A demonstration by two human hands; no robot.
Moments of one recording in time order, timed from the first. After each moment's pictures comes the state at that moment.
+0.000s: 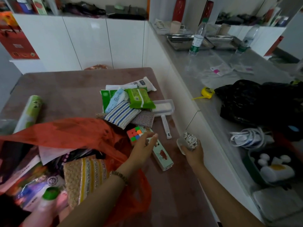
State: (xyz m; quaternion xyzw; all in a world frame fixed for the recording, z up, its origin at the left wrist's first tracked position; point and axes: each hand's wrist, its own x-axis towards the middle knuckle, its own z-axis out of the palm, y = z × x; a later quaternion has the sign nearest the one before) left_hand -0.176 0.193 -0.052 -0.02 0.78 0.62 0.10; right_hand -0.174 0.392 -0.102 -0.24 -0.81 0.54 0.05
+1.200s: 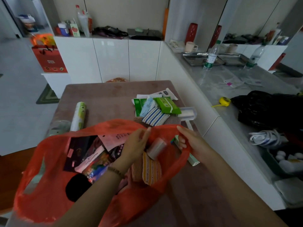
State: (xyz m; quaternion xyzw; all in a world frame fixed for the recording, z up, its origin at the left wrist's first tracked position) left_hand -0.129 0.021 -0.001 0.03 0.86 0.51 -0.03; right_hand -0.127 0.228 0.044 -0.10 -0.64 0.74 -0.18
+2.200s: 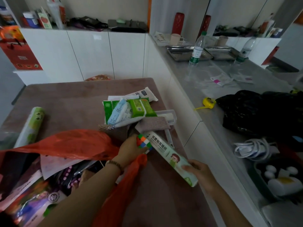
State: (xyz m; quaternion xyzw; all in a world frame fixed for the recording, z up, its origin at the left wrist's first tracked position) left_hand -0.243 0.140 -0.080 0.01 0.93 0.35 0.10; right_hand -0.147 0.397 -0.062 -0.20 -0.75 0.61 -0.15
